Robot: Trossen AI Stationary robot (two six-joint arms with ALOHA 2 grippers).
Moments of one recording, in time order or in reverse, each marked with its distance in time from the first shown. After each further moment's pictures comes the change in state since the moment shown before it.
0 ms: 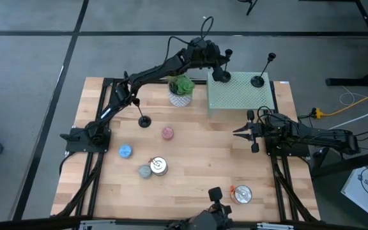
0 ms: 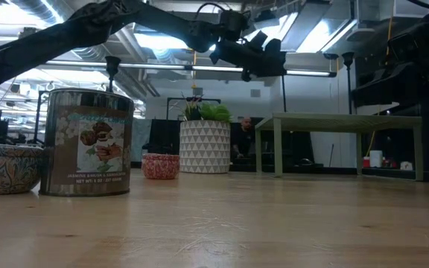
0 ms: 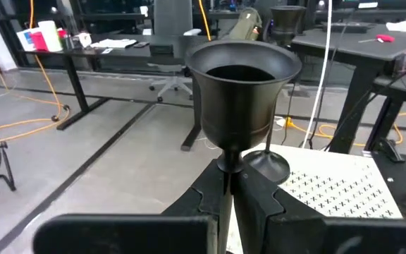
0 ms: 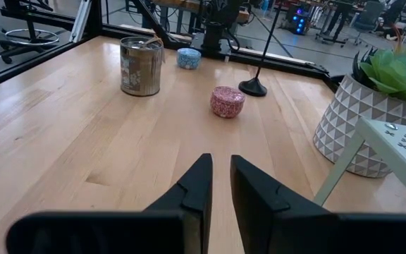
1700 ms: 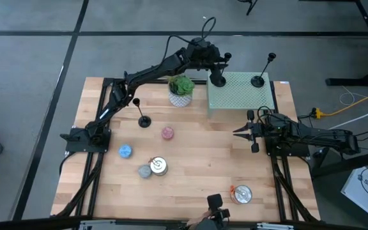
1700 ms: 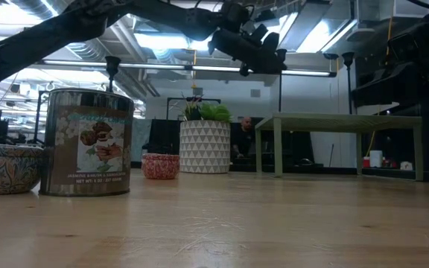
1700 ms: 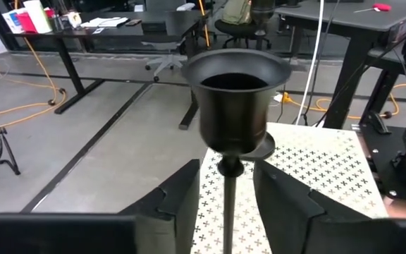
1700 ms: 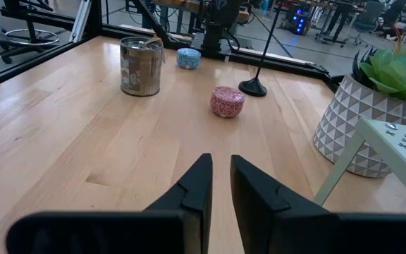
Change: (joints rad) left arm -0.027 -0.055 0.000 -0.148 -0.018 0.050; right arm 0.000 0.000 0.000 0.000 0.000 0.000
